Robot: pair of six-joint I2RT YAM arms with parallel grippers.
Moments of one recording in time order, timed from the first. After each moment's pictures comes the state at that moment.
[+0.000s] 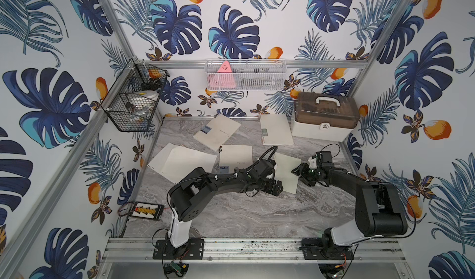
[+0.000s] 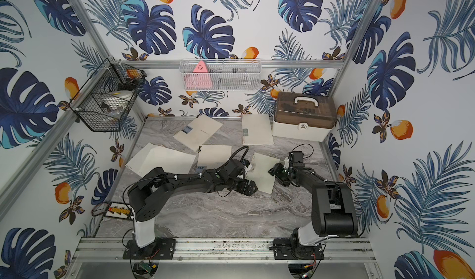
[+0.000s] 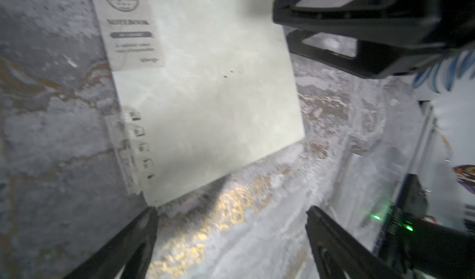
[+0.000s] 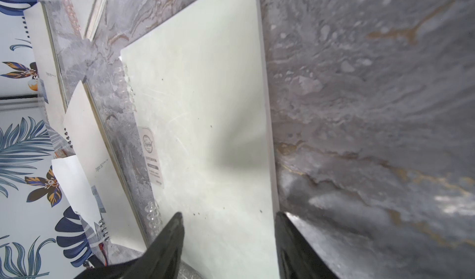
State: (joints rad) left arm -0.86 1.90 1.14 -0.07 0.24 -0.53; right arm 0.01 1.53 0.71 -0.24 -0.41 0.65
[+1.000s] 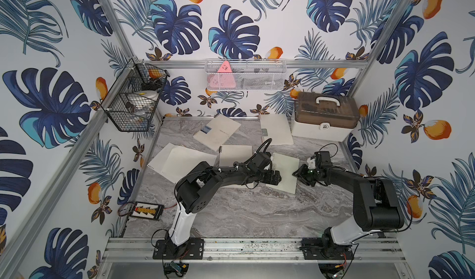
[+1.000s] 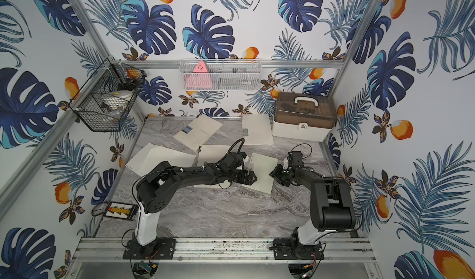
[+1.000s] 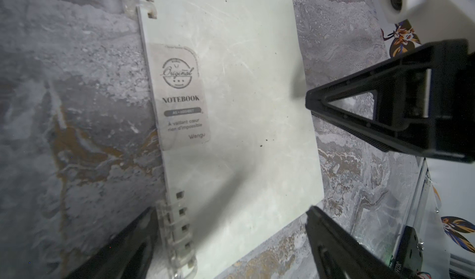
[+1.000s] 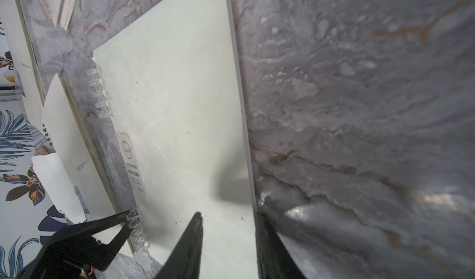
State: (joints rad) left arm -0.78 2.04 1.26 -0.03 0.24 -0.61; right arm 0.01 1.58 0.72 -0.25 -0.40 0.61
